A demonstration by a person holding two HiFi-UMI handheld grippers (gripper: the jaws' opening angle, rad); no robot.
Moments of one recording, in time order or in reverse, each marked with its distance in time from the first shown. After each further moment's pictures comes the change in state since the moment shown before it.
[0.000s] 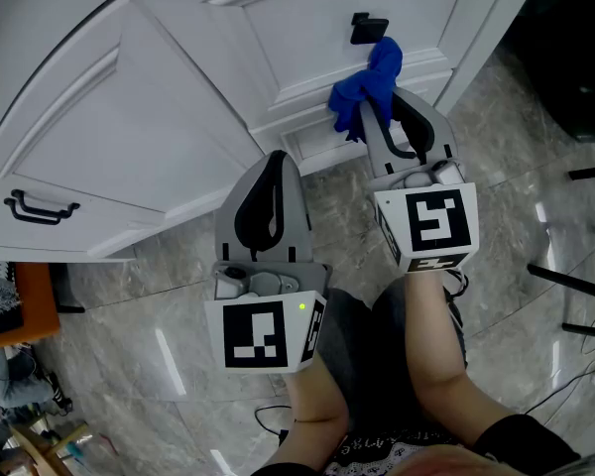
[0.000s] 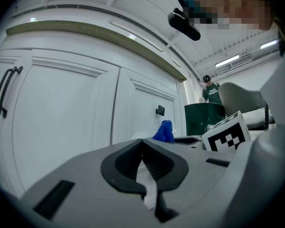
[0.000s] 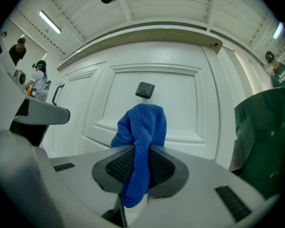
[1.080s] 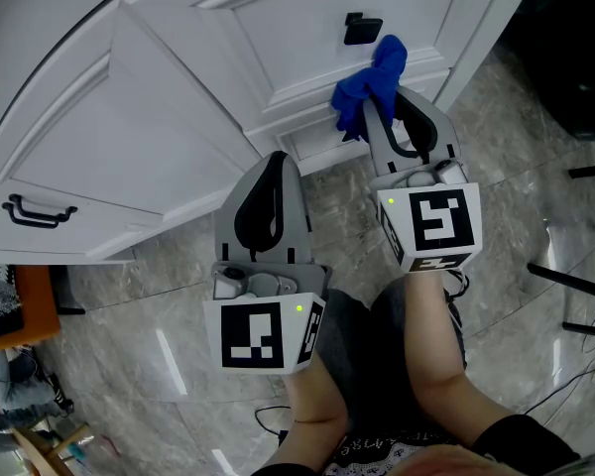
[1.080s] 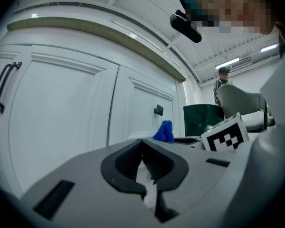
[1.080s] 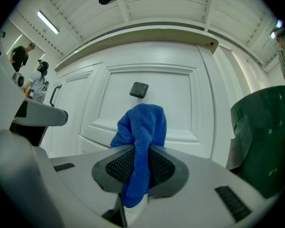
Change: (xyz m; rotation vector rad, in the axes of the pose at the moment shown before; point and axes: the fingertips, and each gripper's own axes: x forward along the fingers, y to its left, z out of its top) left arm 0.003 -0.005 -0.001 -0.019 -0.003 -0.020; right arm -0.002 -0.009 -0.002 0.017 -0.001 -0.020
